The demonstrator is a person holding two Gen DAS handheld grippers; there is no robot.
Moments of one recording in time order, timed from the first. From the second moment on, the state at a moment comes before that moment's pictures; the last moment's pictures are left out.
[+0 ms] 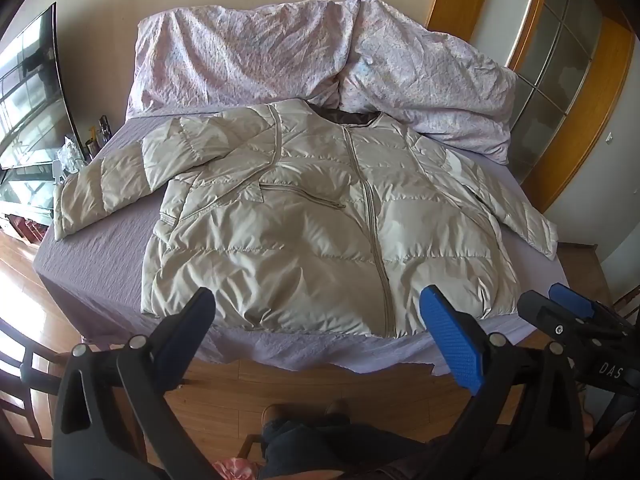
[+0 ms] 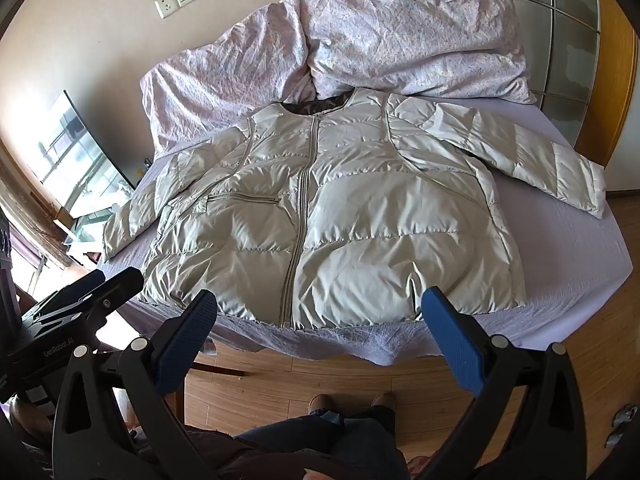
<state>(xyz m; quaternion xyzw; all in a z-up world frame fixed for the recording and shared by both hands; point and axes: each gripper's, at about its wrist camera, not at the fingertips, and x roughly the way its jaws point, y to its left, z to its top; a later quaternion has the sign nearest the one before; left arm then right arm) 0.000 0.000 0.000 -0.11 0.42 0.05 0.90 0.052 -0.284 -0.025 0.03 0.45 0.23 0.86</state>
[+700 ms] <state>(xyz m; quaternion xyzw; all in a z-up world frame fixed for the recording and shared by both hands) 0.000 0.000 0.000 -0.11 0.42 0.05 0.90 0.055 -0.282 -0.026 0.03 0.45 0.24 0.86</state>
